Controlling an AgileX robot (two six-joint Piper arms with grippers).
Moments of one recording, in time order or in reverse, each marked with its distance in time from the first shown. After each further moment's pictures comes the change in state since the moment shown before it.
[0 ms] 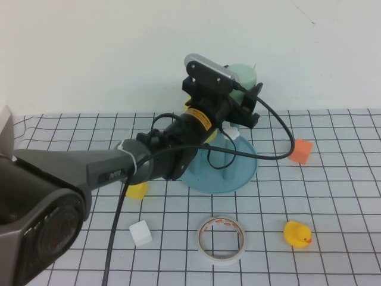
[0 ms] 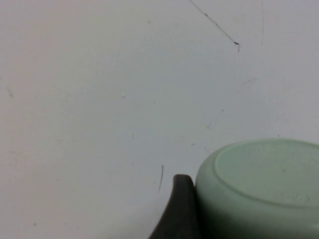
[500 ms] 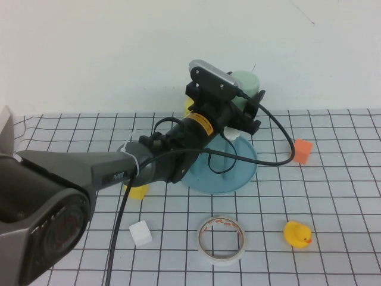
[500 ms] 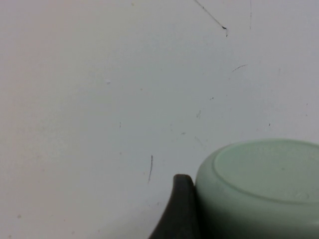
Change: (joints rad) right arm 0.000 0.000 0.000 0.002 0.000 0.000; left arm 0.000 0.025 -0.006 0.043 0.003 -0.017
